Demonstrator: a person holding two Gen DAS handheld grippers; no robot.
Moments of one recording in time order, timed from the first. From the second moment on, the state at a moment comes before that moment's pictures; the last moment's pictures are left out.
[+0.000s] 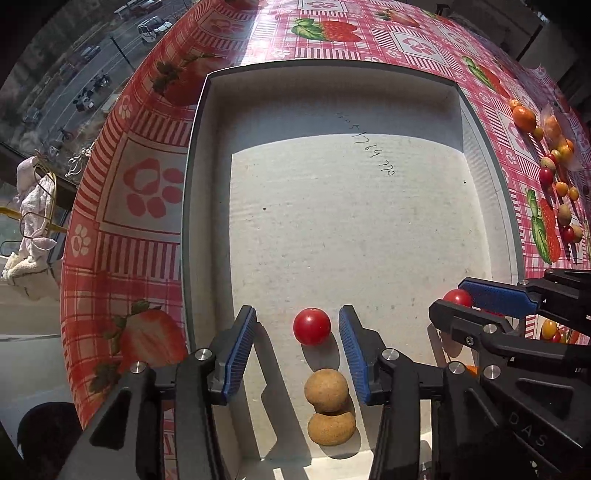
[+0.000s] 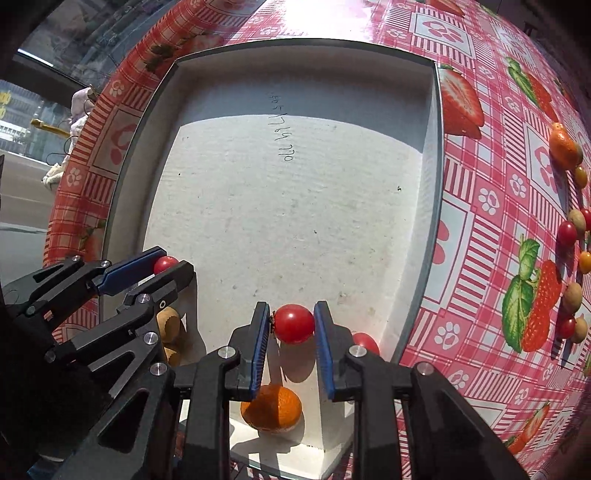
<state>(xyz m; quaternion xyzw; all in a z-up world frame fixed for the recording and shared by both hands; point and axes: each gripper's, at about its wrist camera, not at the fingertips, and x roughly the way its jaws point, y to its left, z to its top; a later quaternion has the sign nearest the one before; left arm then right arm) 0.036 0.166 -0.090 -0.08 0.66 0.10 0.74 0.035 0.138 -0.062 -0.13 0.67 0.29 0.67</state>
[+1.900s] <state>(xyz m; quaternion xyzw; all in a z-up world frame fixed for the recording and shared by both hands) 0.065 -0.051 -0.058 0.06 0.67 -0.11 0.73 0.048 -0.167 -0.068 0.08 0.72 0.09 0.68</state>
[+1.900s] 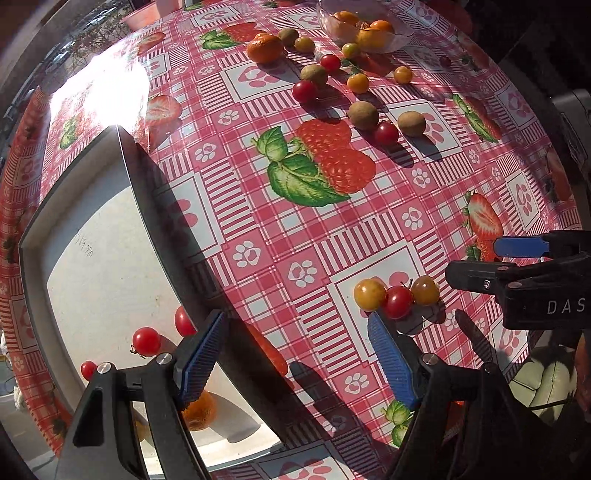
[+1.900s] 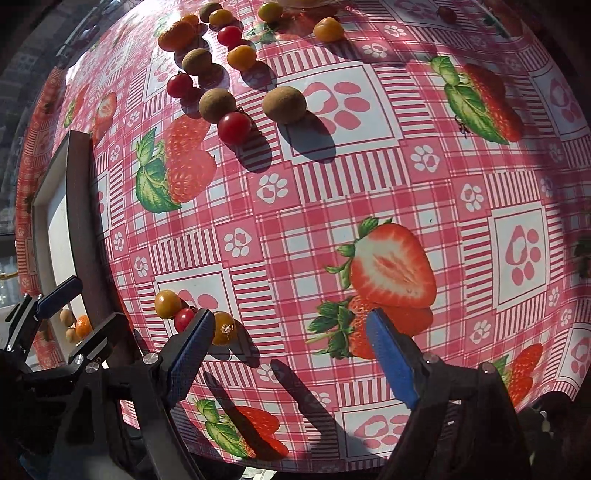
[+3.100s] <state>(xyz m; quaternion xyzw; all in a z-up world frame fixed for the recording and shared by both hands) 0.081 -0.078 -0.091 0.05 0.67 -0.15 0.72 -0.012 -0.084 -0.066 -0.13 0.62 0.27 0.72</state>
